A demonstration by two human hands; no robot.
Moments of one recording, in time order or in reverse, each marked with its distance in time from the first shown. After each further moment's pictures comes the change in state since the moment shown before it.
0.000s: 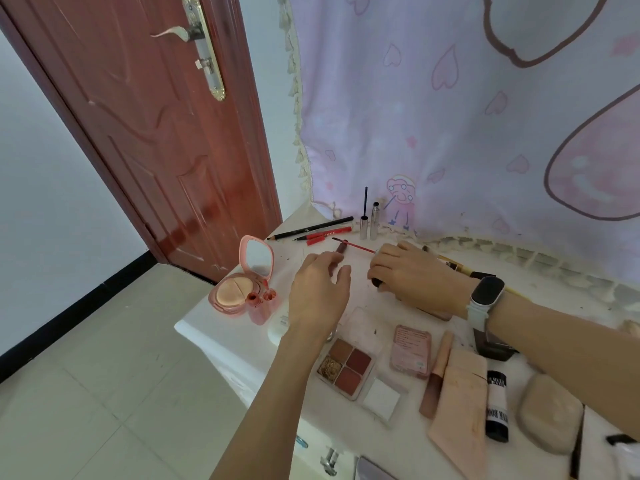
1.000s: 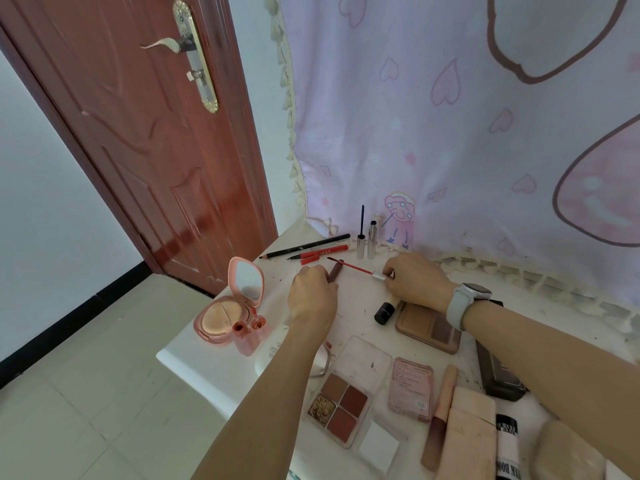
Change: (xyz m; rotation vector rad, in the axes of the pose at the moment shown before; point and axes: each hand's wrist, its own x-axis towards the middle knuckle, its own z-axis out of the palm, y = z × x) left_hand 0.059 -0.010 0.032 0.346 -0.187 -0.233; right_hand 0.027 0.036 0.033 0.403 -0.156 0.676
